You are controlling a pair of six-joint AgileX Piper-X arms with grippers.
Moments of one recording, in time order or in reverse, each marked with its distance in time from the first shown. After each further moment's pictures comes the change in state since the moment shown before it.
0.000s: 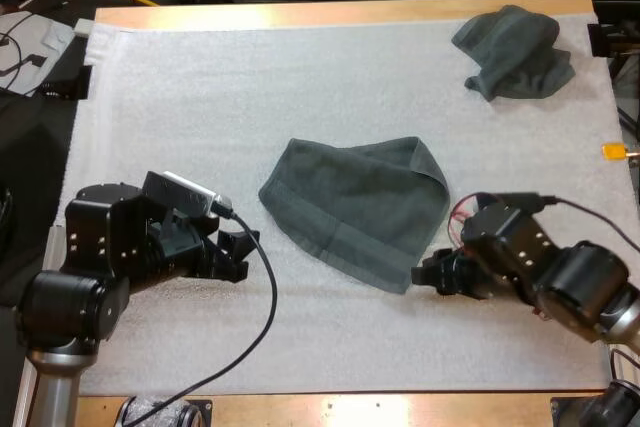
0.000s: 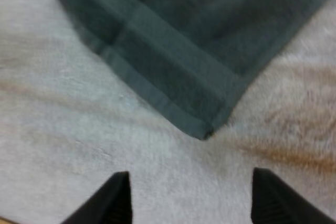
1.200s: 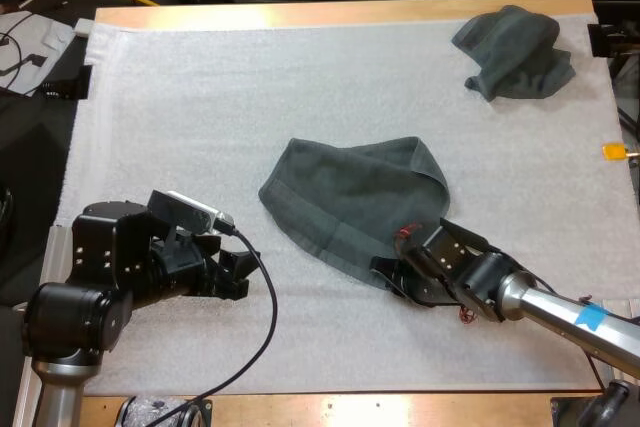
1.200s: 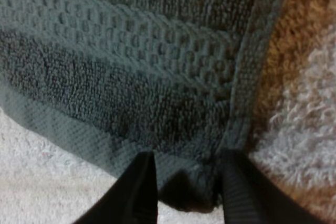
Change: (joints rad) left arm -0.001 -0.050 0.068 0.049 0.007 -0.002; right arm 0.032 0.431 0.289 -0.613 -0.076 0.466
